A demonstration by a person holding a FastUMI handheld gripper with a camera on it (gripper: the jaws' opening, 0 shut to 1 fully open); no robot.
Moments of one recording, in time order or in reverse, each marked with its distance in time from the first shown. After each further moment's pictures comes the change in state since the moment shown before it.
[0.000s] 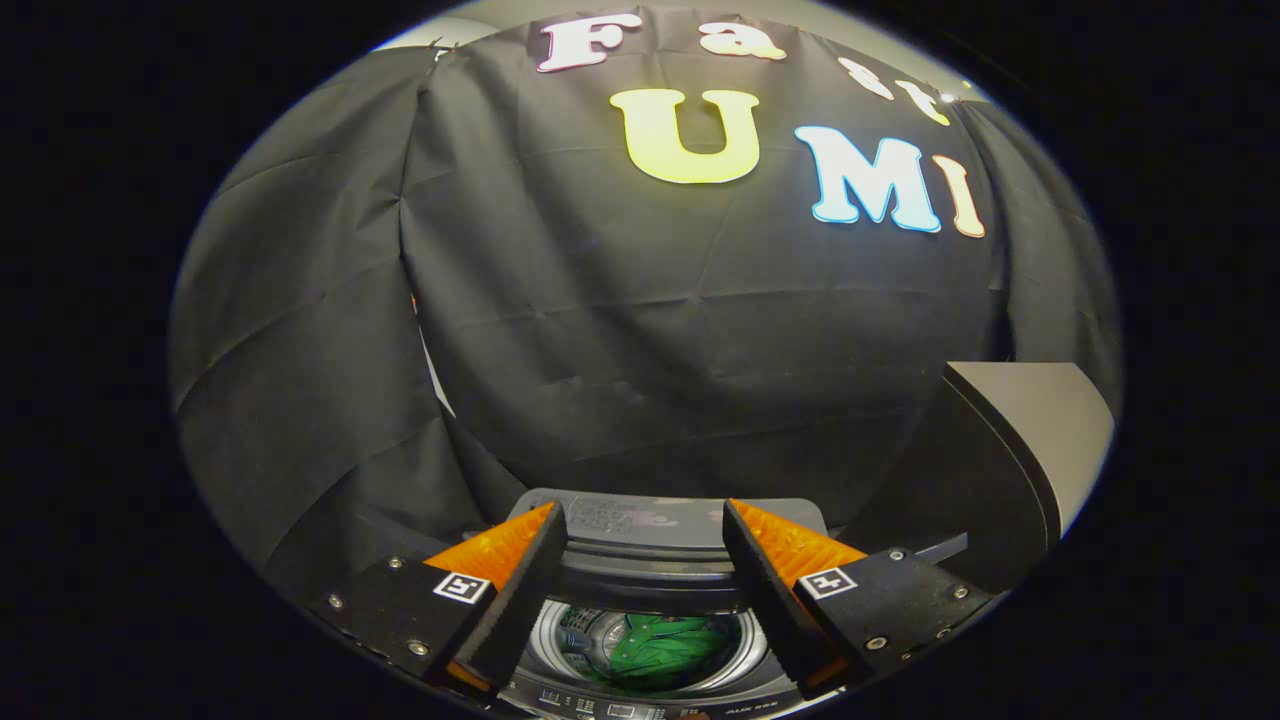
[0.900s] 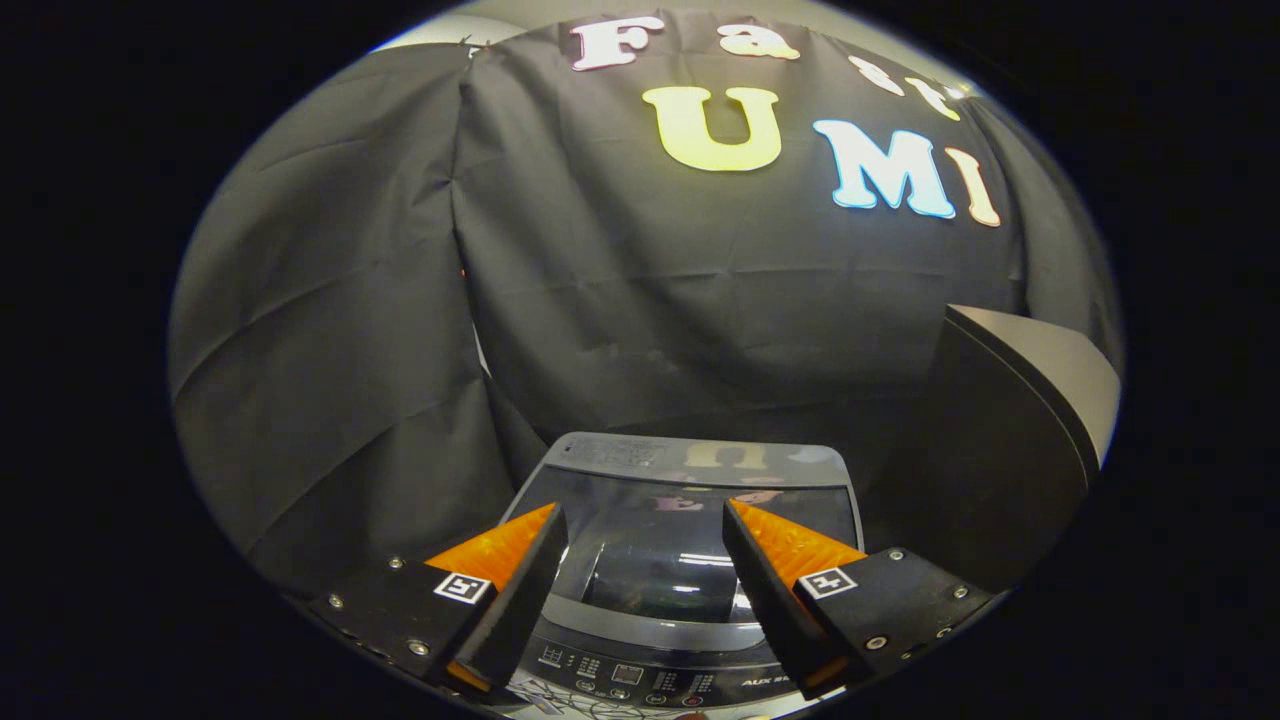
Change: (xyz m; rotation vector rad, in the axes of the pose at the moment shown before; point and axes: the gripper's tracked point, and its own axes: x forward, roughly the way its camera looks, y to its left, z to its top) arm -0.055 0.013 -0.056 -0.046 -0.035 0.103
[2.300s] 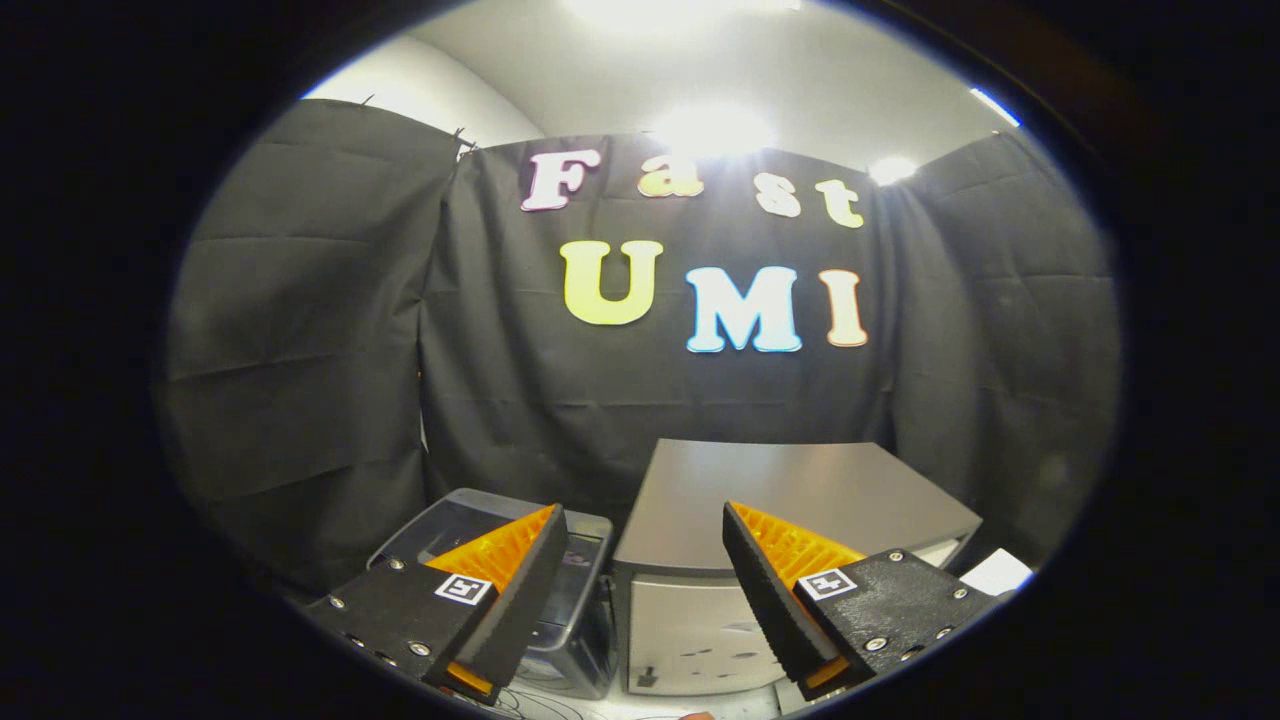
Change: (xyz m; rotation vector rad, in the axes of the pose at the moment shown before) arm -0.287 -0.255 0.039 -0.088 -0.343 -0.180
